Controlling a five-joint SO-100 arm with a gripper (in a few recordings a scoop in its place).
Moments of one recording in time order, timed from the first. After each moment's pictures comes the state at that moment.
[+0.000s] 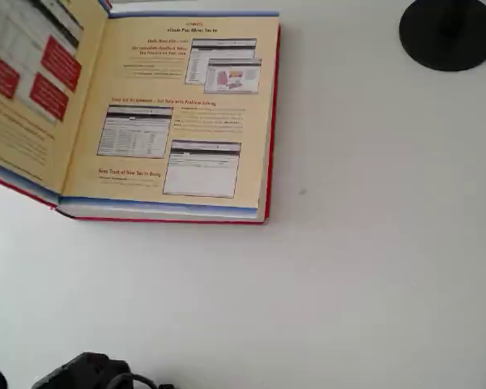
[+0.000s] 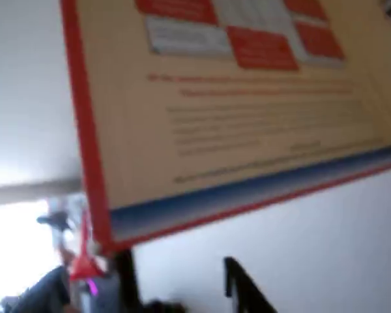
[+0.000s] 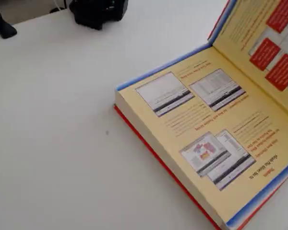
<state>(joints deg) -42.5 109.6 56.6 86.5 -14.5</state>
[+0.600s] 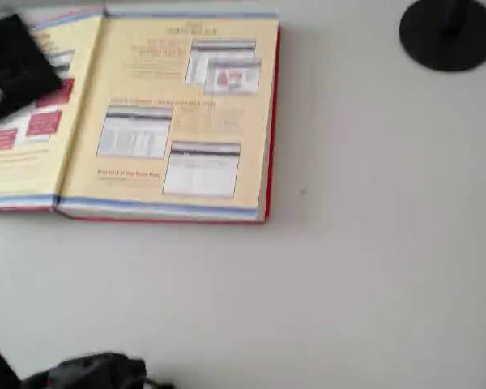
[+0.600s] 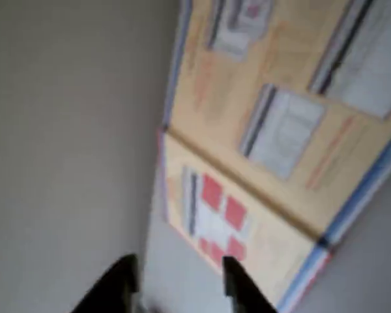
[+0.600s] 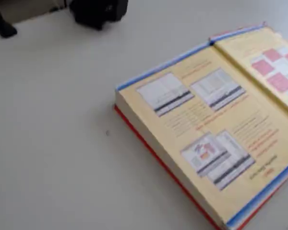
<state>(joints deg) -6.5 112.1 62.7 88.4 -1.8</state>
